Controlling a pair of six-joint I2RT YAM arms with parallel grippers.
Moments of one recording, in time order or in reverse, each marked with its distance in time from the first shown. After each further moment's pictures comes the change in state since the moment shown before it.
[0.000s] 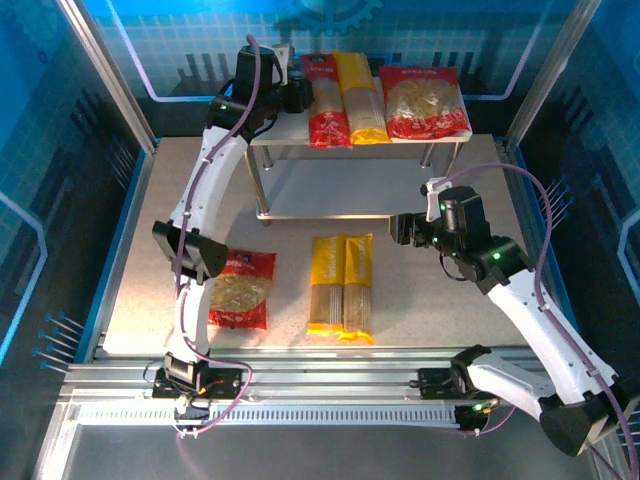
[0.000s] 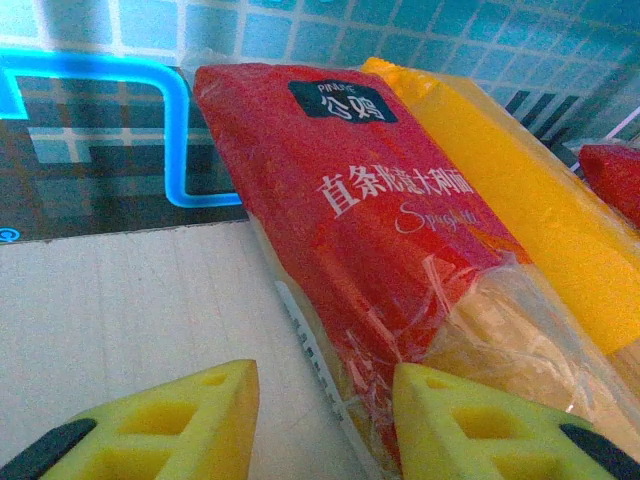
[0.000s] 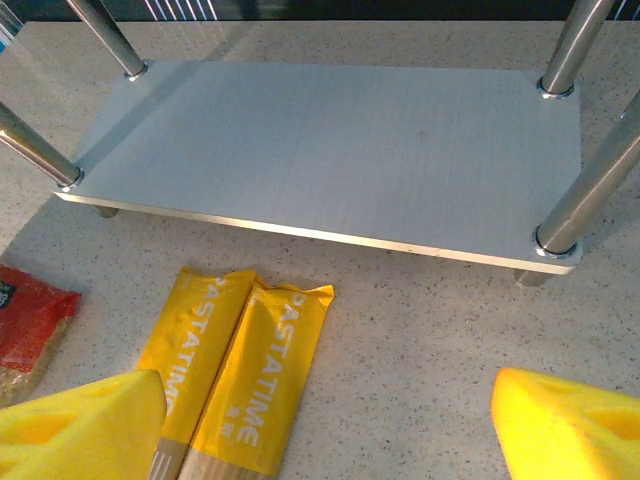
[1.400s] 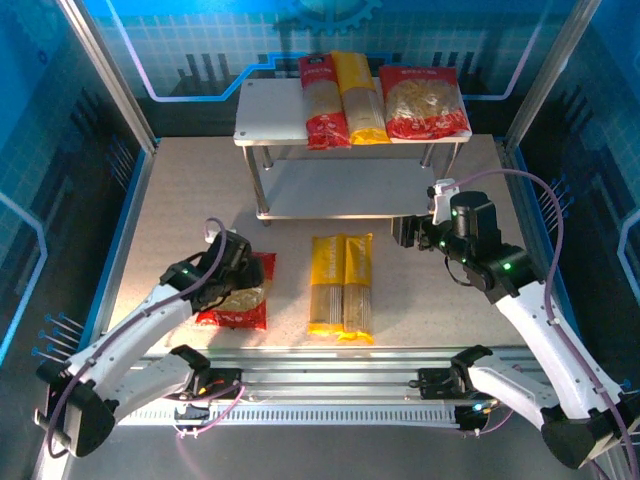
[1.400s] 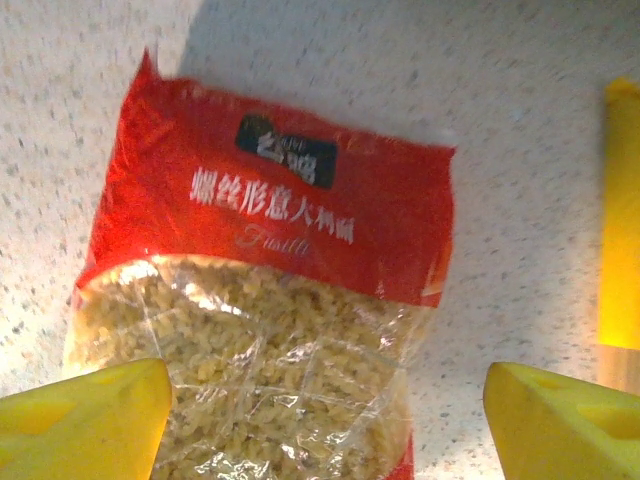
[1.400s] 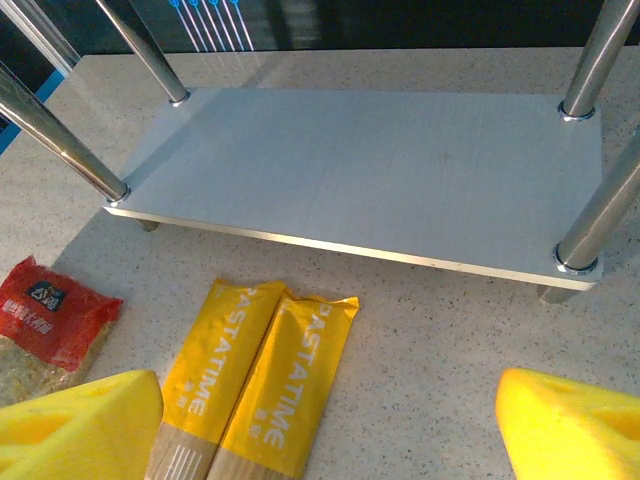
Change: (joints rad) left arm -0.182 -1.218 -1.907 0.049 -0.389 -0.337; right arm -0.026 -0.074 -0.025 0.022 -0.074 -0.003
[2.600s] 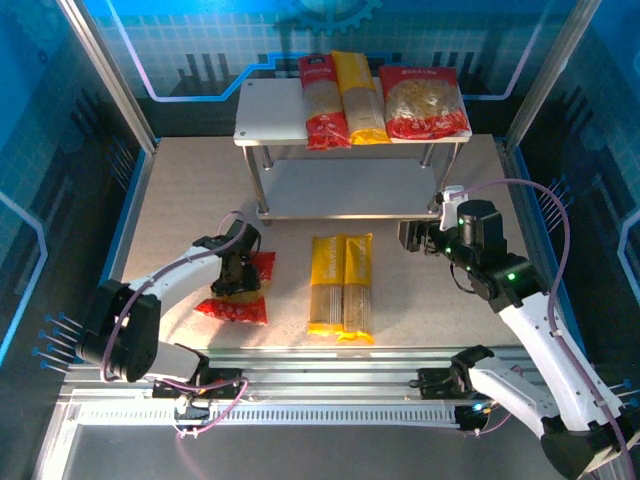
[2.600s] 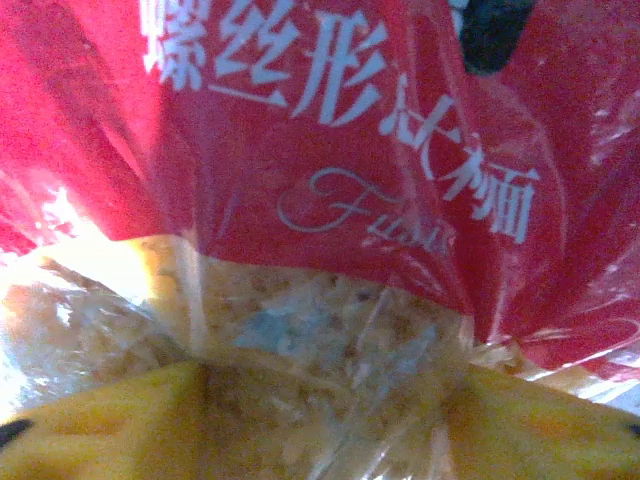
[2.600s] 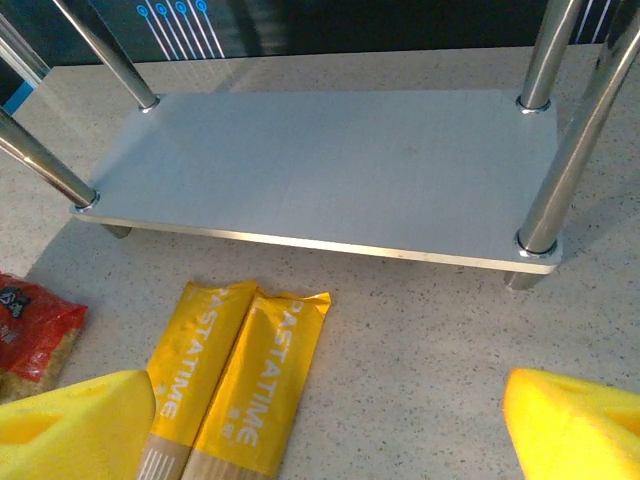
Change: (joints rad) left arm 0.148 0.422 0.048 0.016 0.162 0.050; right arm -0.037 -0.064 -0.065 0.012 0.024 -0.001
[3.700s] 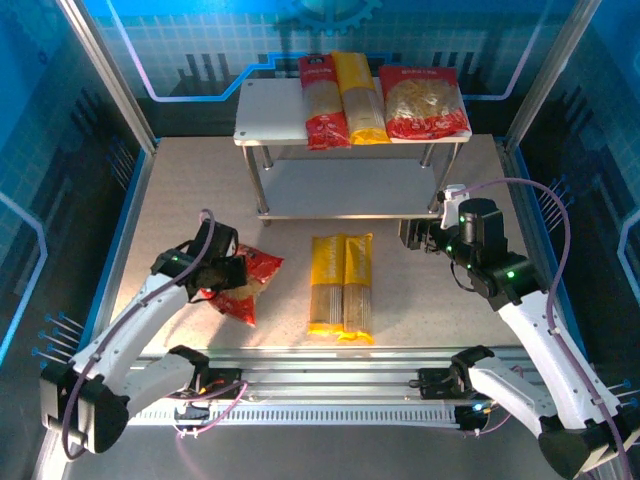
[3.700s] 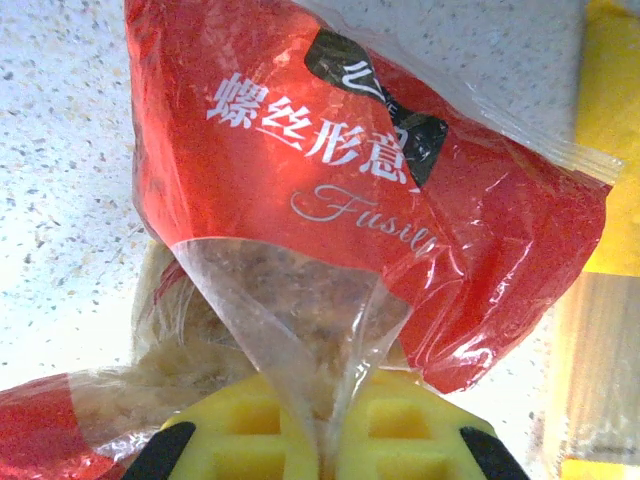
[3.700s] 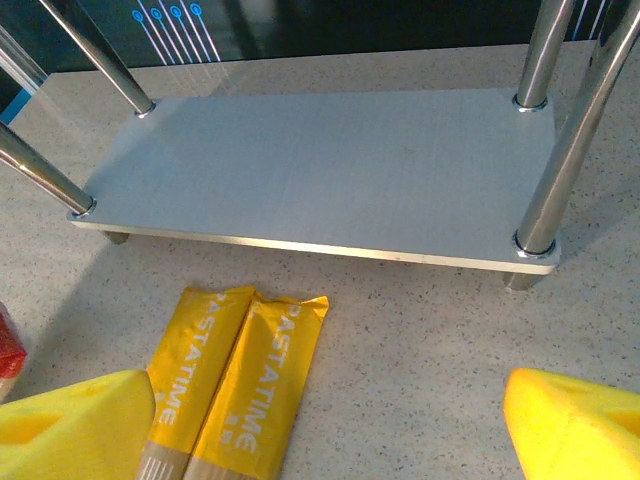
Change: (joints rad) left arm 0.006 -0.406 0.057 -0.149 0.090 0.086; right arm -0.022 0.010 -0.002 0.013 -0.019 0.005
